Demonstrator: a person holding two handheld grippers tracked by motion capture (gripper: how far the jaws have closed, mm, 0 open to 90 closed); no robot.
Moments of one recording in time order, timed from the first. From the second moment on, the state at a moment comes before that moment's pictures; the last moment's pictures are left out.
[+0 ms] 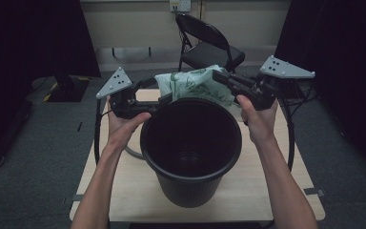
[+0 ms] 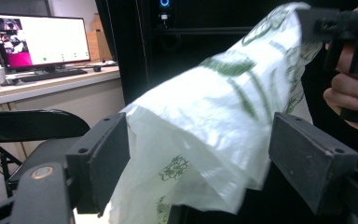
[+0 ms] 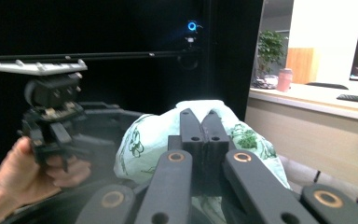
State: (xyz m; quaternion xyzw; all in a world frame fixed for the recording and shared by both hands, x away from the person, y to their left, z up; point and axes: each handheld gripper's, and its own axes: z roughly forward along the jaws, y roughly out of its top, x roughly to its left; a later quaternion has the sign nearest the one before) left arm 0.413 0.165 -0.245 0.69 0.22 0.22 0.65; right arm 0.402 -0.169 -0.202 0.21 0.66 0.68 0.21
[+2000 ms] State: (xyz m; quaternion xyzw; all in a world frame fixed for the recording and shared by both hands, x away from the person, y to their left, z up) left arm 0.380 0.204 -0.207 0.67 0.16 0.23 0.69; right arm 0.394 -0.209 -0.231 0.22 0.67 0.68 0.21
